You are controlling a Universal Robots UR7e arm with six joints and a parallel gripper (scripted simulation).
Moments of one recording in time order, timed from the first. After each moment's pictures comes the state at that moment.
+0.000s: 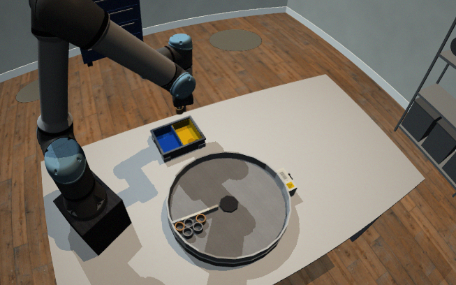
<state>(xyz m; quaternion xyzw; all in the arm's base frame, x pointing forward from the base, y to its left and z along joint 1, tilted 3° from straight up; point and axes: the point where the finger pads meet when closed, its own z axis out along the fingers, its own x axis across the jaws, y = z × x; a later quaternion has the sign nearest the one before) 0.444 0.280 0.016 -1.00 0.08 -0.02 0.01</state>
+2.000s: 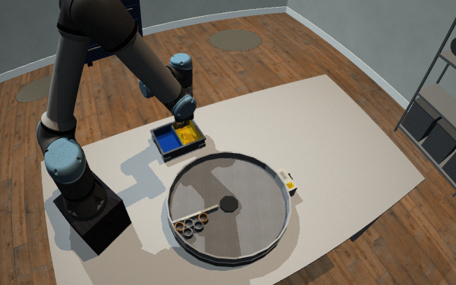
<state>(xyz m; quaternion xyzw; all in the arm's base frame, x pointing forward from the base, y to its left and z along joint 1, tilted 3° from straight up) 0.448 0.283 -0.064 -1.00 0.08 -0.02 0.01</state>
